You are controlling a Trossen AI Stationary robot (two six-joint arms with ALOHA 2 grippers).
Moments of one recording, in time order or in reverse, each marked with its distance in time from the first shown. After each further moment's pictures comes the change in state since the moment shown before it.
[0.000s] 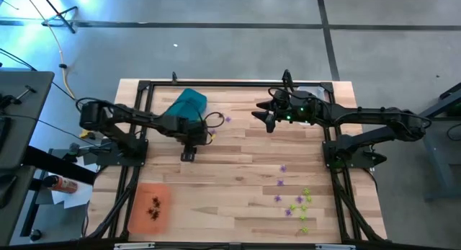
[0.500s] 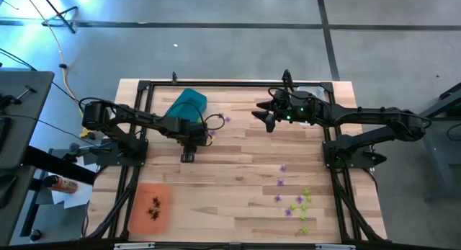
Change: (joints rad) left arm -0.011 0.027 0.003 -0.017 -0.013 -0.057; right arm 0.001 0.000 0.000 -0.004 0.015 0.008
